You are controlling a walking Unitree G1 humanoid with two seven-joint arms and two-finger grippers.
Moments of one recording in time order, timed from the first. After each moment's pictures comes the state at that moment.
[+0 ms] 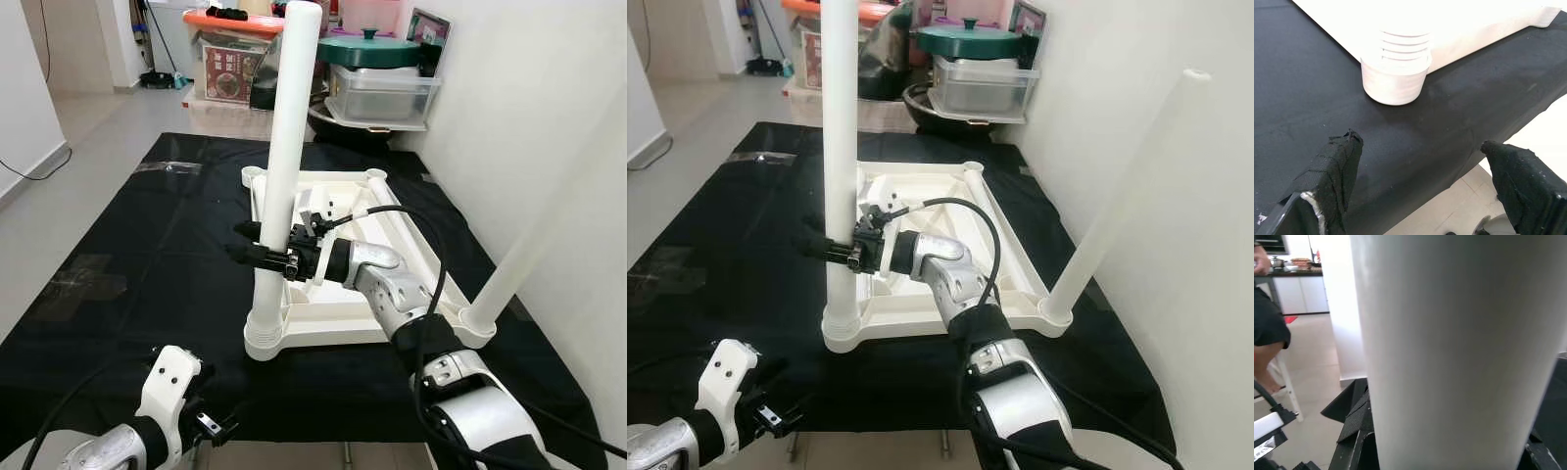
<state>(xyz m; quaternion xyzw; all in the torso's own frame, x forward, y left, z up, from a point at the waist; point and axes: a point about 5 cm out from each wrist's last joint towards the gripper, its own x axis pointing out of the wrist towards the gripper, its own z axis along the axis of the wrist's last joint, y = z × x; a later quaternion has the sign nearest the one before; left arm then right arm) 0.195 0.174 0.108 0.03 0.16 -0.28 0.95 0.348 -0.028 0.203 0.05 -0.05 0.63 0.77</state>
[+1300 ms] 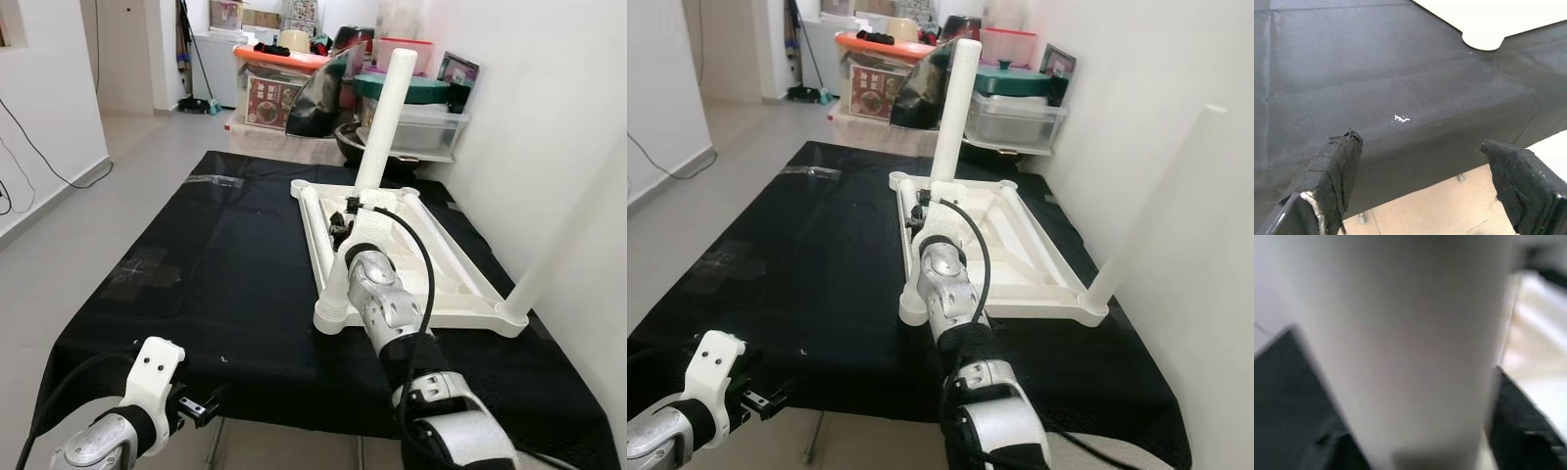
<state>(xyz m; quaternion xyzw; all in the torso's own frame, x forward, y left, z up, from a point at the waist) 0.211 0.194 0.098 0.05 0.17 -0.20 0.96 0.377 -0.082 0.155 0.11 0.10 -0.01 0.99</state>
